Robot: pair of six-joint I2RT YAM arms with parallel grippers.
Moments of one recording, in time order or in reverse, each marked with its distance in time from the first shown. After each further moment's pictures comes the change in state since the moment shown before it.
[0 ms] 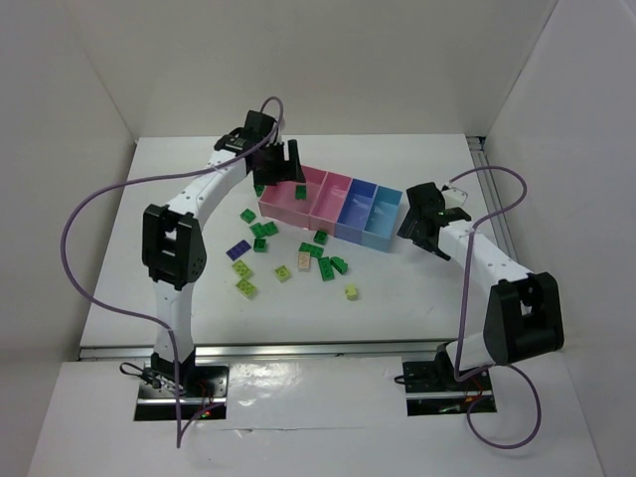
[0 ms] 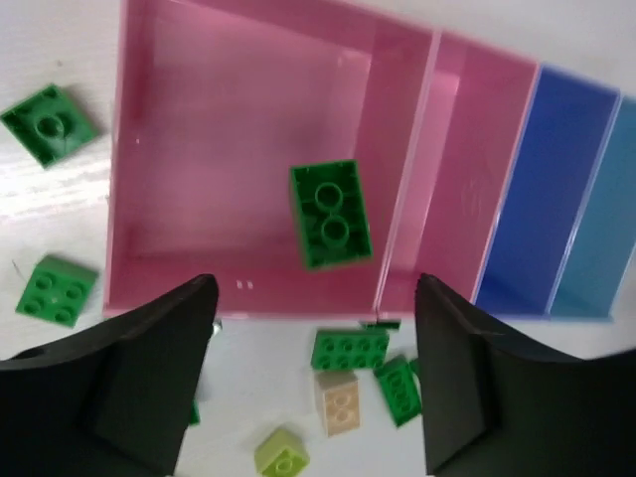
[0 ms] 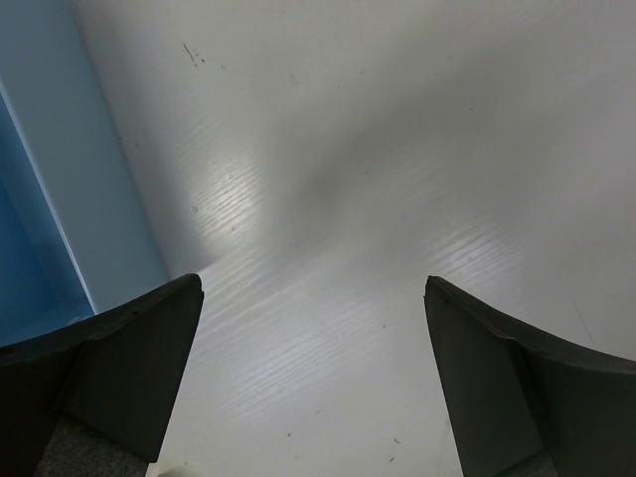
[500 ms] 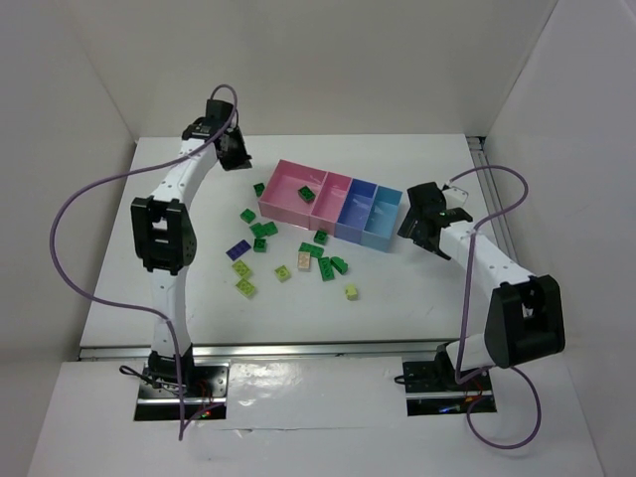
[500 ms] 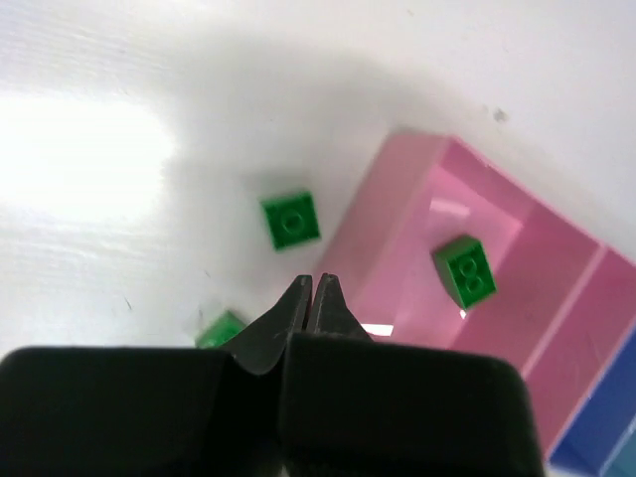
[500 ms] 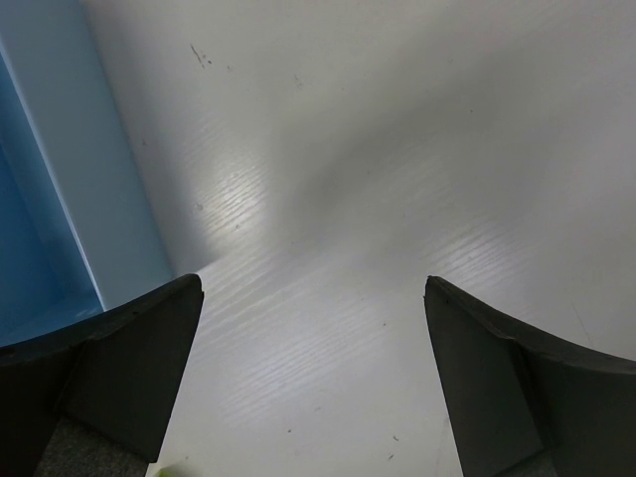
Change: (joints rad) left arm 0.182 0.125 0.160 -0.029 -0.108 -0.077; right arm 0.000 -0.021 -0.001 -0.002 -0.004 -0.007
